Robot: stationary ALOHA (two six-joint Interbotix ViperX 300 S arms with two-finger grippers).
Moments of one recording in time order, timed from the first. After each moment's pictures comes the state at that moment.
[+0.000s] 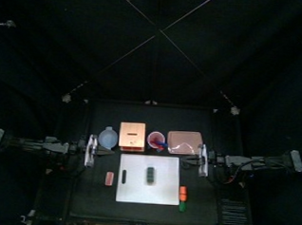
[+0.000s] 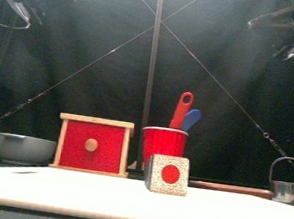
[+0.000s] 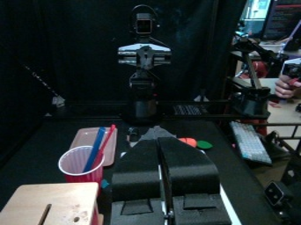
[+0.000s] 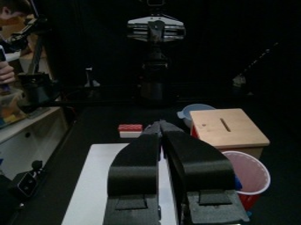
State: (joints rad) left arm 0.00 -0.96 1.17 0.00 -0.30 0.00; right arm 0.00 -0.97 1.17 0.00 -0.29 0.00
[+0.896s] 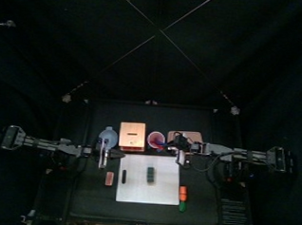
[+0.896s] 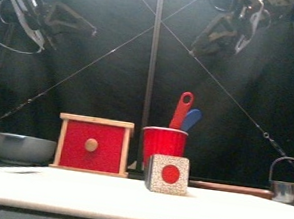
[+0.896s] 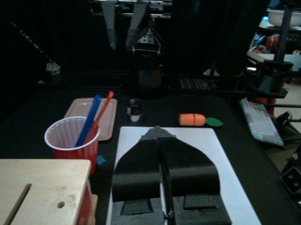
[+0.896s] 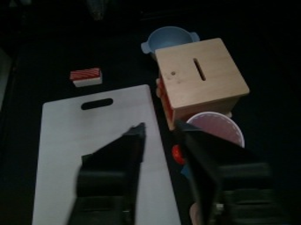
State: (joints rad) left arm 0.00 -0.62 1.18 -0.04 -0.52 0.00; right arm -0.16 -0.49 0.65 0.01 0.31 0.02
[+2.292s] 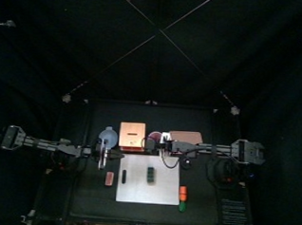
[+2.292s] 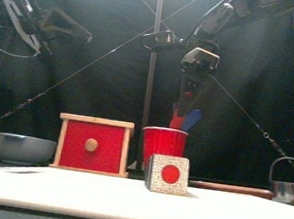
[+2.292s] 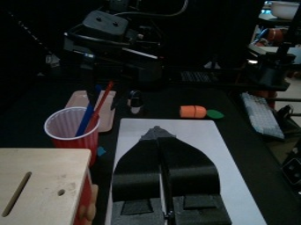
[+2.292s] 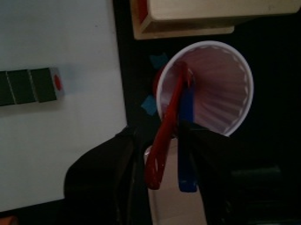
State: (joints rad) left arm 0.00 -0.62 1.20 -0.04 -0.52 0.00; right arm -0.15 -0.01 0.31 -0.23 0.87 0.00
